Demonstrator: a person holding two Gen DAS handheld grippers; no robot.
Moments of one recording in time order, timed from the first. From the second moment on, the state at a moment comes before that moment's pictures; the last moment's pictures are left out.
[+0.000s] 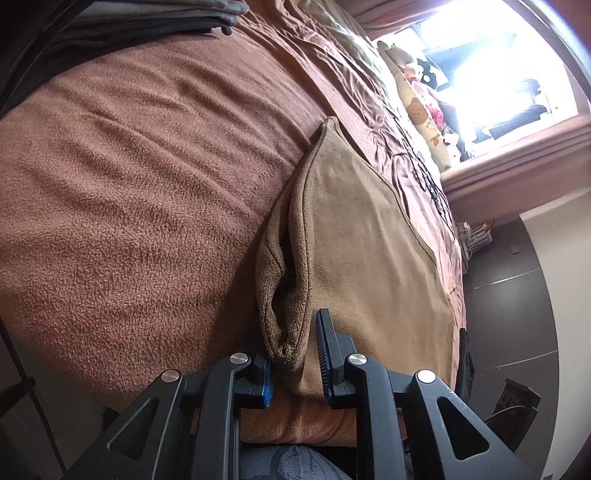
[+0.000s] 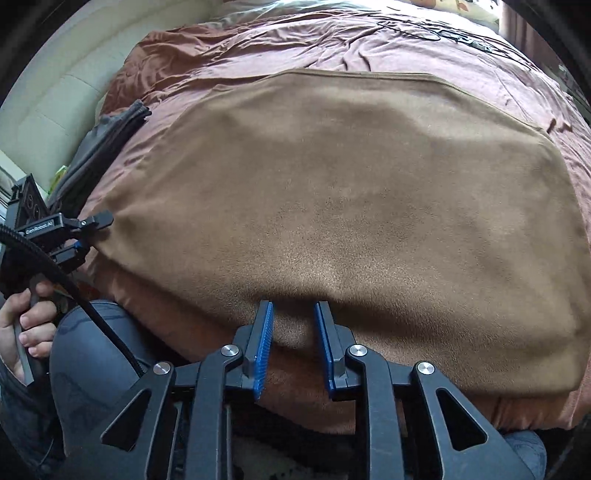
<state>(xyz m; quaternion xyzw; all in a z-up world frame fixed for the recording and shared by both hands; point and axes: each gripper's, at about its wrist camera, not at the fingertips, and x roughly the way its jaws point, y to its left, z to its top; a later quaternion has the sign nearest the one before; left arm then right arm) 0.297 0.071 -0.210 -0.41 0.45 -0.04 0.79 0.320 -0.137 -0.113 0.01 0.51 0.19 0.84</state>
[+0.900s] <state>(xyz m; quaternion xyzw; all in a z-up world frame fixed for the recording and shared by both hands) 0.275 0.080 -0.225 -0.47 0.45 0.01 0.76 0.462 -0.141 -0.118 0.03 0.52 0.16 0.84</state>
